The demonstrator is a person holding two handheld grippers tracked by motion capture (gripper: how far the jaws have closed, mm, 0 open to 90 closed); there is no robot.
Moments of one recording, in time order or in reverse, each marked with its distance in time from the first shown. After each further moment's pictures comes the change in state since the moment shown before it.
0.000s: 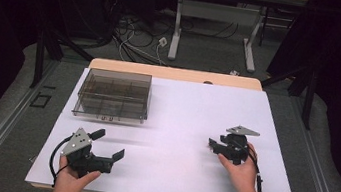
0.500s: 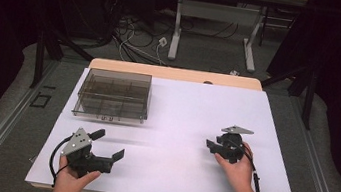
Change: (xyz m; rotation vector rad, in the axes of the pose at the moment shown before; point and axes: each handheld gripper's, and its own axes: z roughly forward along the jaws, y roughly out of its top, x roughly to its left) left arm 0.000 0.000 0.000 0.003 0.002 -0.001; right arm 0.002 -0.003 0.016 0.047 -0.005 -0.006
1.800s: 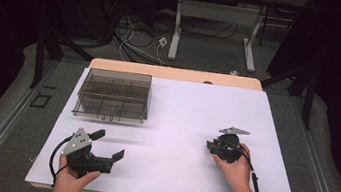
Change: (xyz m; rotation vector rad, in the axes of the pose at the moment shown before) left arm 0.001 0.000 0.000 0.008 -0.001 0.008; right arm 0.002 -0.005 0.009 0.034 -0.030 0.018
